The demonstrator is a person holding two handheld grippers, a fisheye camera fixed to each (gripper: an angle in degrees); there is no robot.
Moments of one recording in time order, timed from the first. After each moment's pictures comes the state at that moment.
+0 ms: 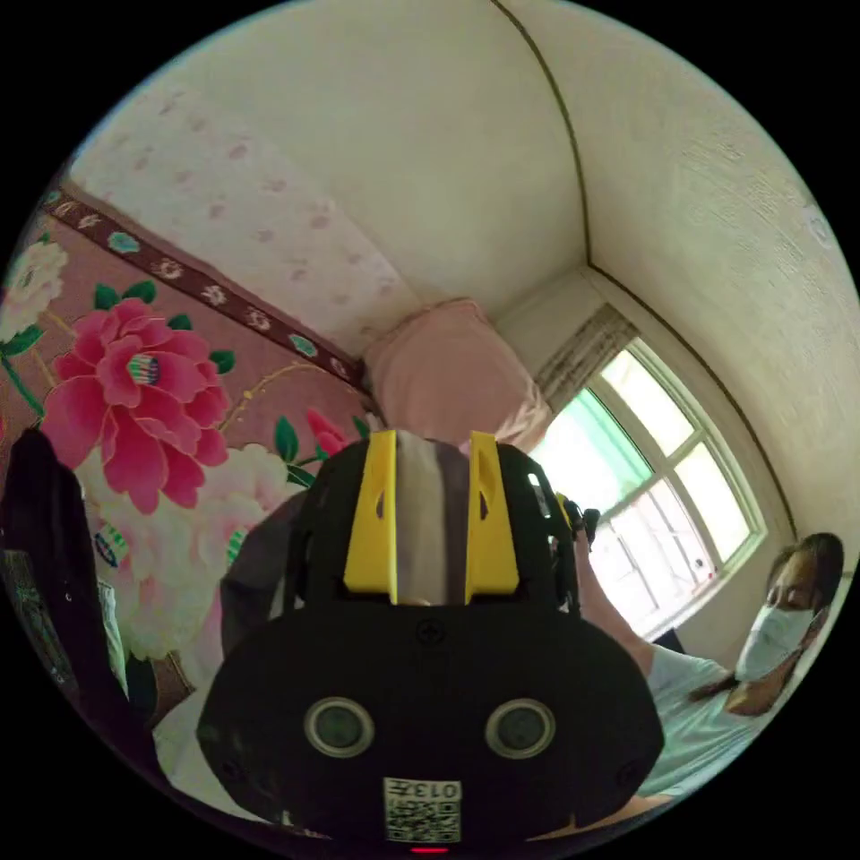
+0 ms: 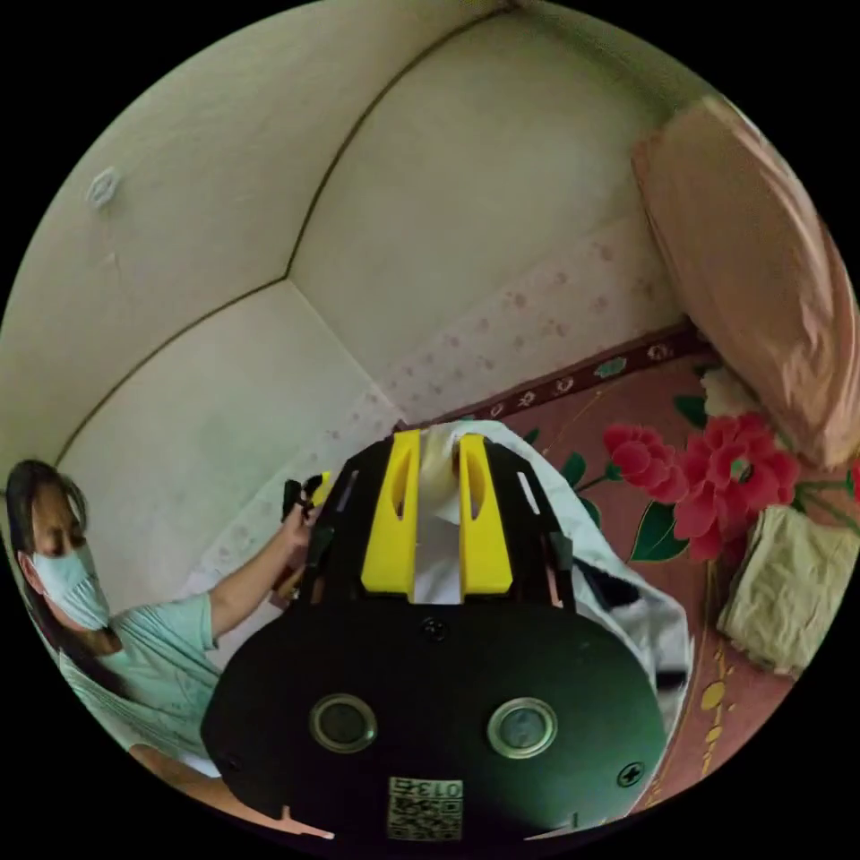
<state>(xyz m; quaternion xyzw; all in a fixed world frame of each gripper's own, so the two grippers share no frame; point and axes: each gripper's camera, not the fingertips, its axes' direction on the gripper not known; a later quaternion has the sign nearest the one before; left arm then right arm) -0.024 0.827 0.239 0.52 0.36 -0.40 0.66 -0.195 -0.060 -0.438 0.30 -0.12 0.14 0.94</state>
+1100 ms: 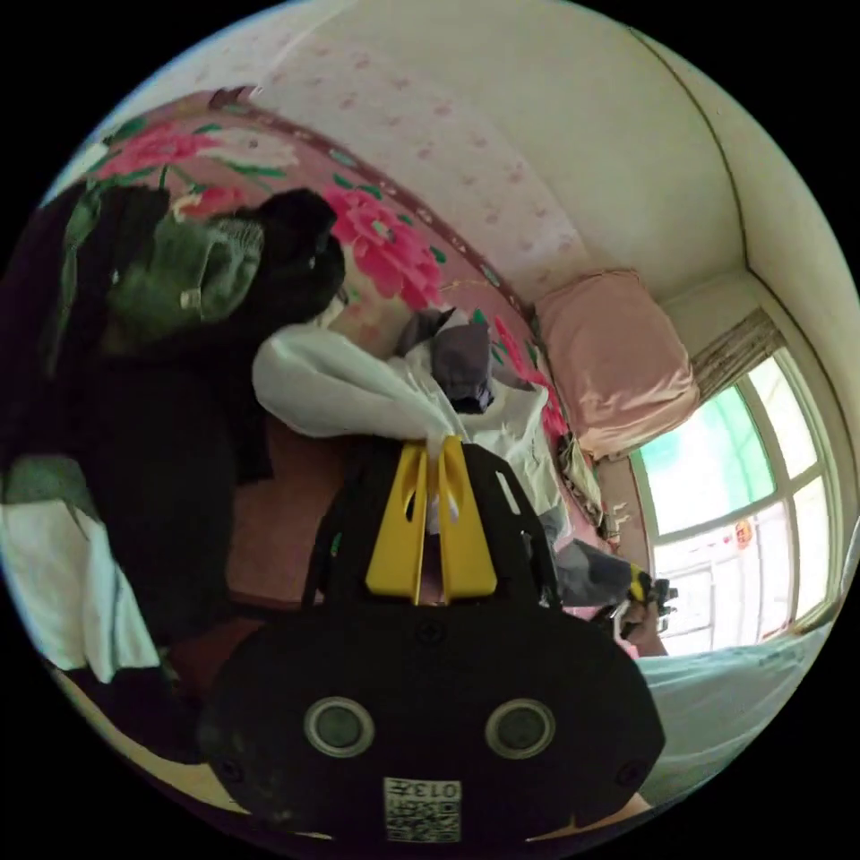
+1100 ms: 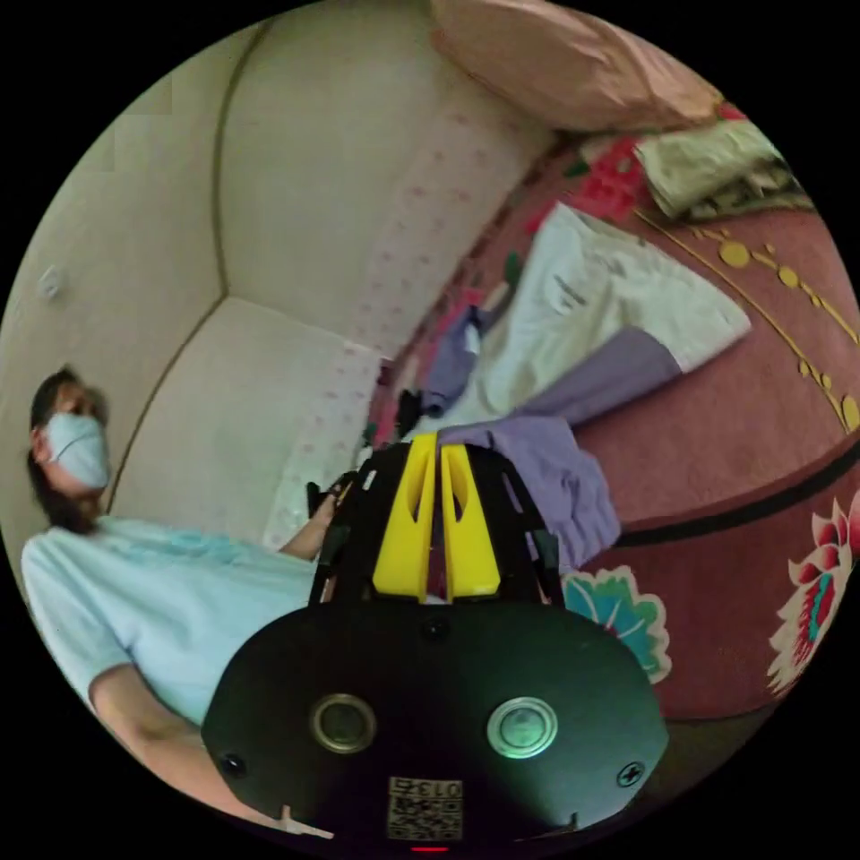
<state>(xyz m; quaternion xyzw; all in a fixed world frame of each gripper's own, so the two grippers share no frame) 0.224 0.887 0.281 0.32 0.28 -0.55 0.72 -0.327 0.272 -0.269 0.22 -0.22 0.29 0.91</state>
